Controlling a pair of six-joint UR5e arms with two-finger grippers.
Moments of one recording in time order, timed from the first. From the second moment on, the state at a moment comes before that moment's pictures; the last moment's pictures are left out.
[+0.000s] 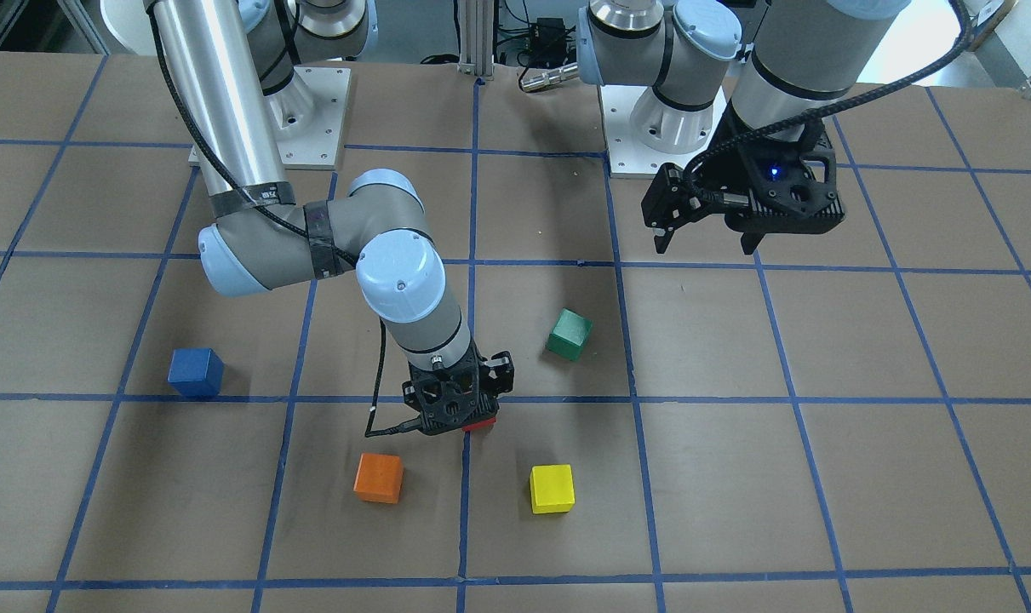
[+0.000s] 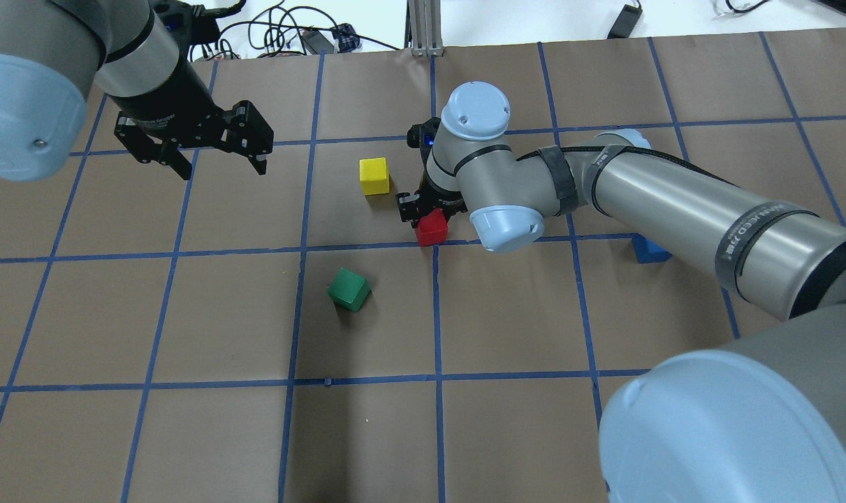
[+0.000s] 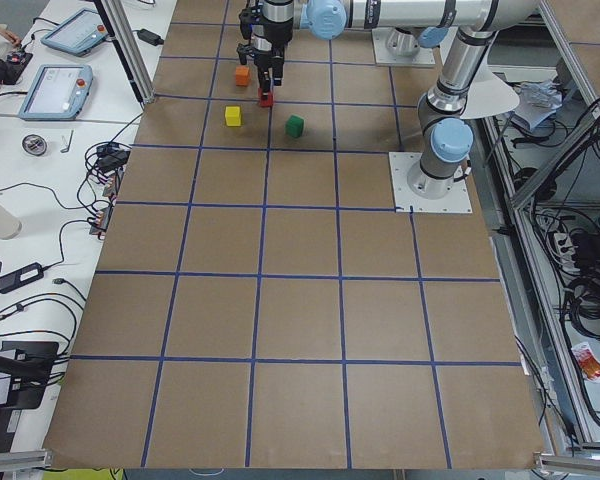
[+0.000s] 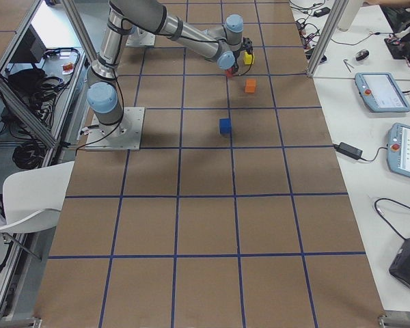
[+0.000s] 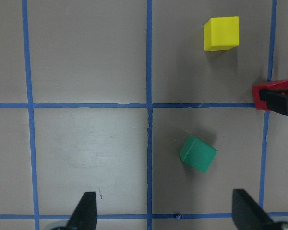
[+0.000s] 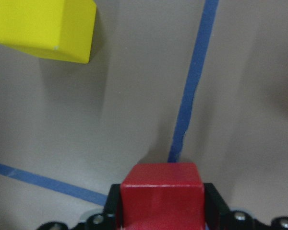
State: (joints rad) left arm -1.57 -1.59 -1.60 -1.49 1.56 -0.01; right arm 1.88 -1.02 1.68 -2.38 -1.37 0.10
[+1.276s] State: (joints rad) left arm -1.57 -1.59 -1.60 -1.49 1.56 -0.01; right arm 1.60 -1.36 1.77 -1.96 -1.56 0.06
